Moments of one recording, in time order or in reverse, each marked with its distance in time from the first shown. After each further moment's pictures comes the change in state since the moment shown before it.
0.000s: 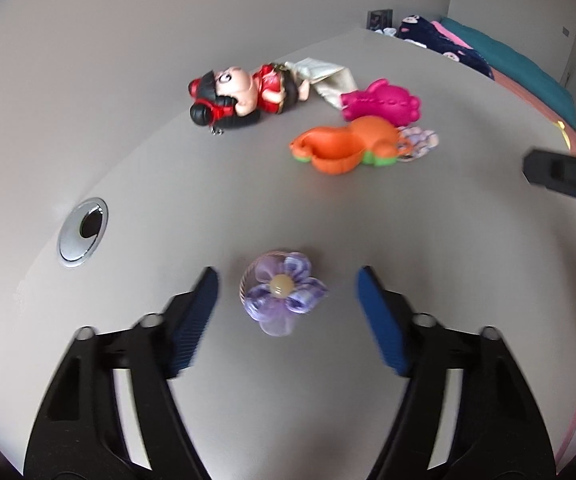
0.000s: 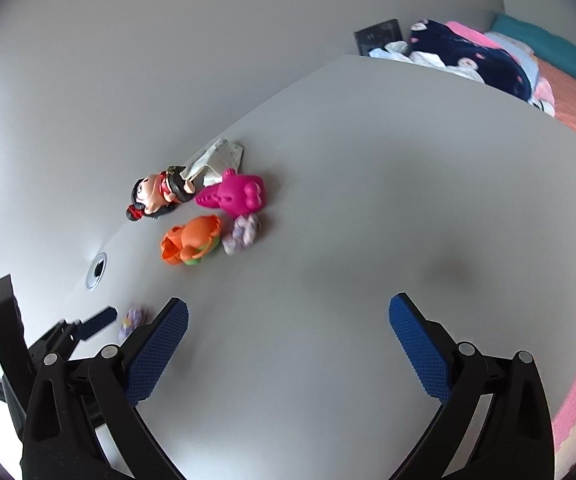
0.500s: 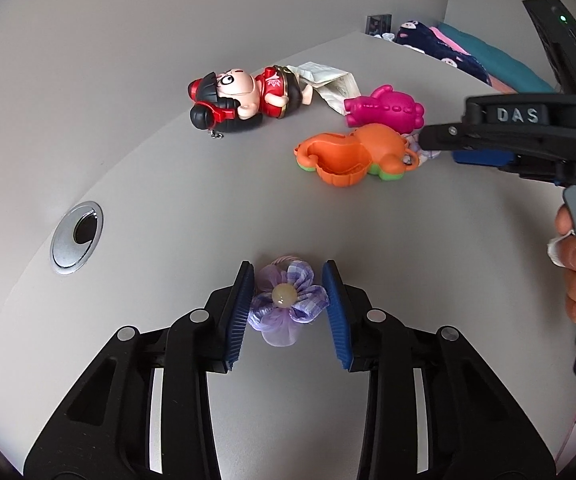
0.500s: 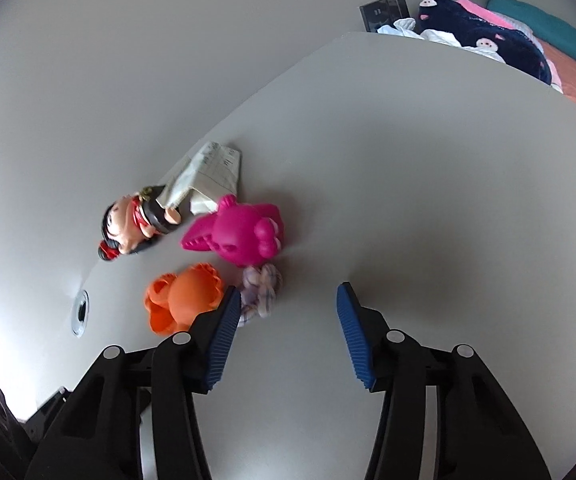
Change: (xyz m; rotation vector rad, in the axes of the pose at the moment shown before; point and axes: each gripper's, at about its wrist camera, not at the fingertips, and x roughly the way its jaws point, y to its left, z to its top) left arm 0.002 0.007 0.001 -0.006 -0.025 -0.026; right arm 0.063 0.015 0.036 0.075 0.051 -0.018
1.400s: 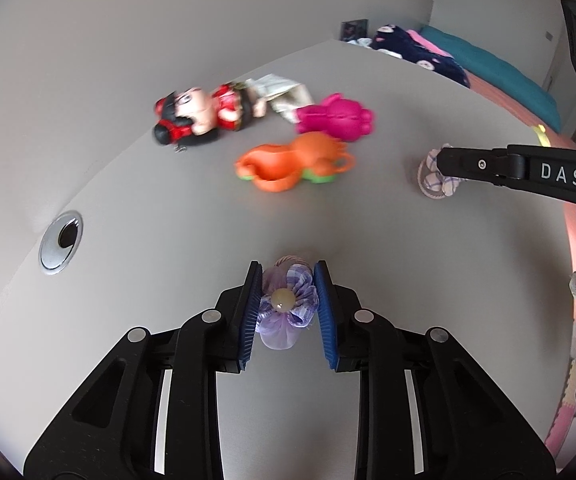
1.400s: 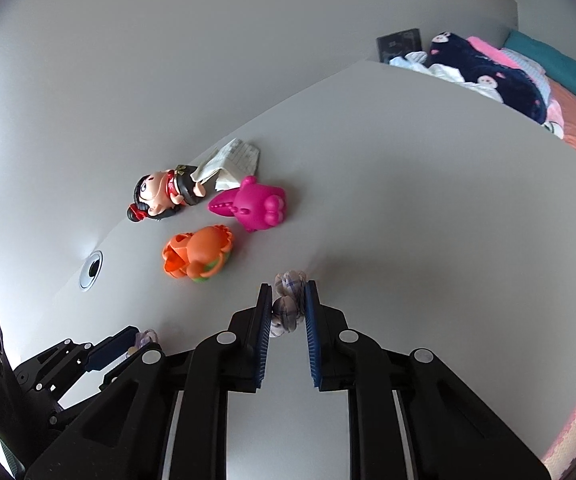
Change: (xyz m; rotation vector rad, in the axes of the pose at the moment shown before) left arm -0.022 -0.040 -0.001 0.023 -0.017 -0.036; right arm -0.056 -0.002 -0.027 -0.125 -0.062 -0.018
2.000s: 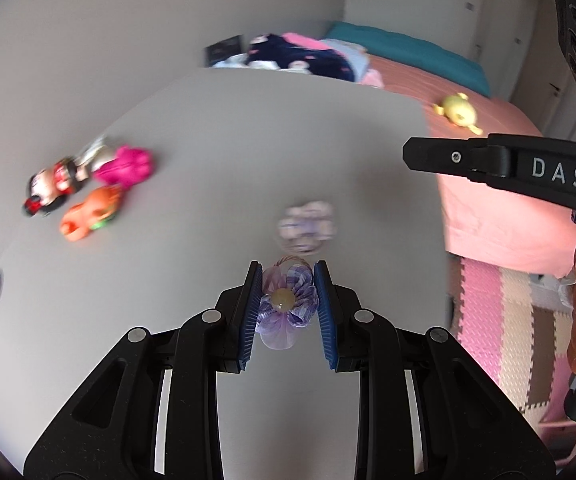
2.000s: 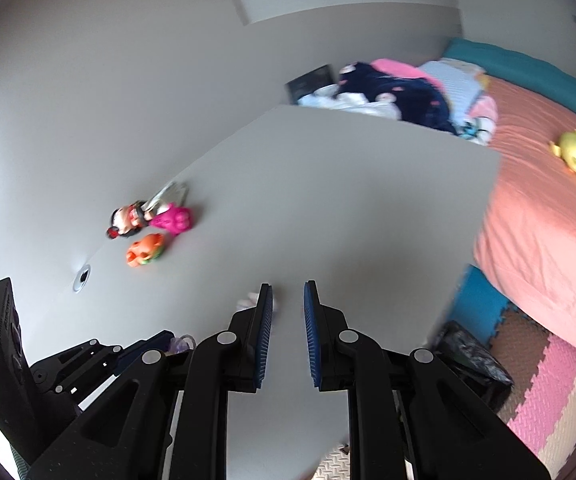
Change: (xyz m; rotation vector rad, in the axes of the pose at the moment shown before) left arm -0.030 -0.164 0.005 0.196 -0.055 -0.177; right arm -0.122 -0.107 -0.060 0.110 -0.147 -0.083
